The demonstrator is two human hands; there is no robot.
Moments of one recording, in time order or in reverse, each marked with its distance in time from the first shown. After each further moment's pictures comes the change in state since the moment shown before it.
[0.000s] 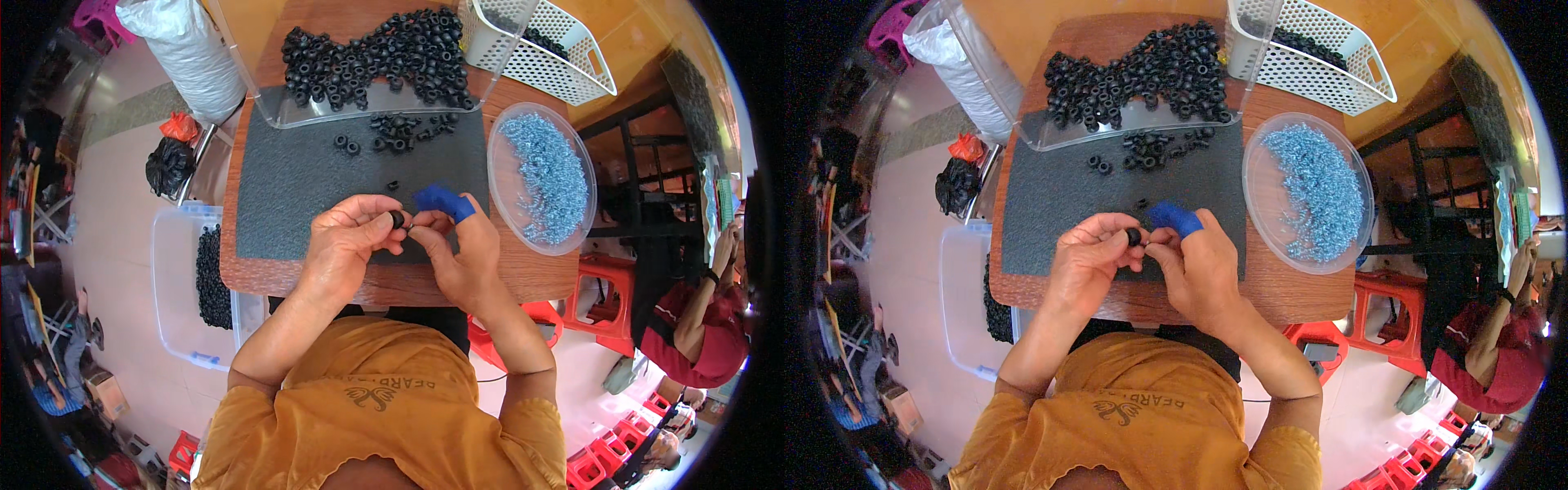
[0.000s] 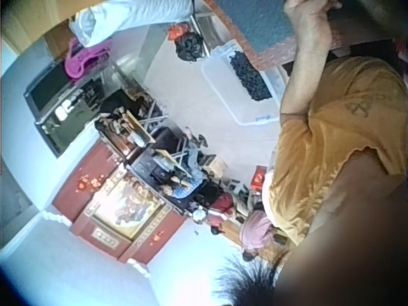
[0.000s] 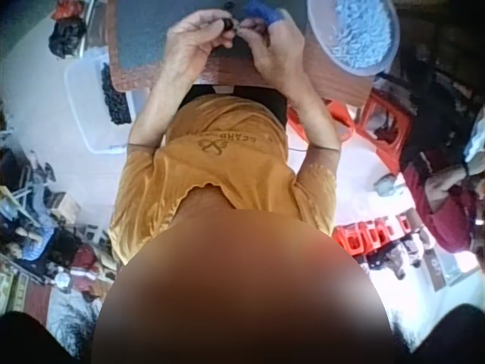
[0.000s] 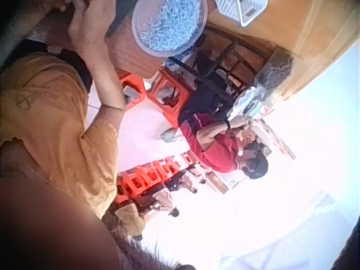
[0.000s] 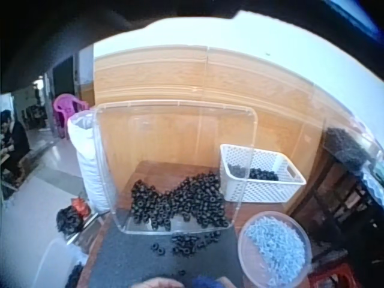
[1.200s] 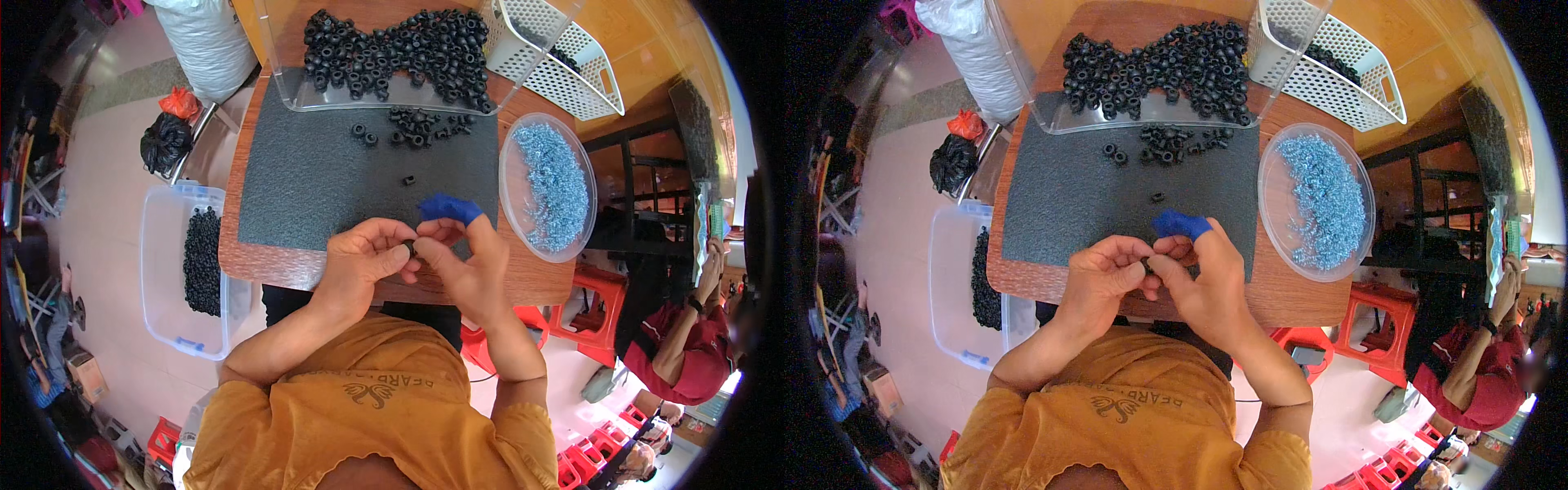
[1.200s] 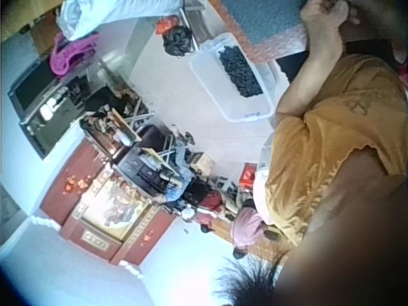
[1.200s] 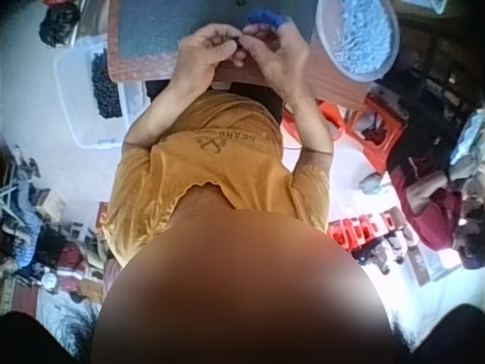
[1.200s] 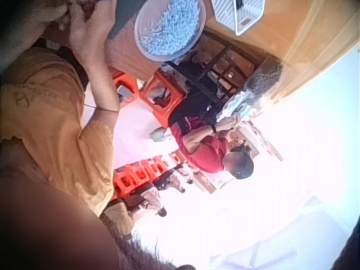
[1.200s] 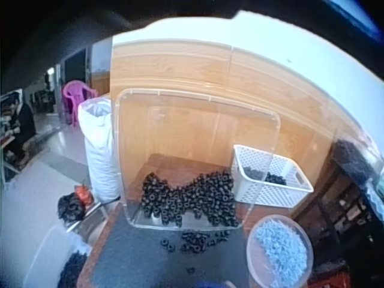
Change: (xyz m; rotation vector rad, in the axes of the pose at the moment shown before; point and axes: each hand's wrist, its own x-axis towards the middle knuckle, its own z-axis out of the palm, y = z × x) left_hand -0.022 -0.023 -0.009 0.114 -0.016 0.105; right_hand -0.005 -0.017 0.005 0.196 -0.067 0.239
